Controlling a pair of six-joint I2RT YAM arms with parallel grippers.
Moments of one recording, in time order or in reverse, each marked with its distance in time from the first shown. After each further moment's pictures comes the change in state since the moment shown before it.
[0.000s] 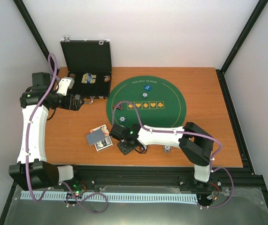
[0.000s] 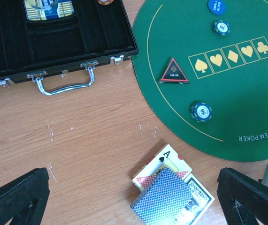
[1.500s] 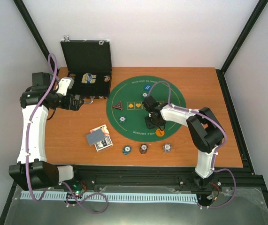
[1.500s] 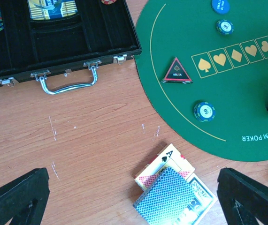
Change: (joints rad) left arm 0.000 -0.001 0.002 -0.001 -0.013 0.001; right arm -0.536 -0.007 -0.099 0.082 -0.015 -0.150
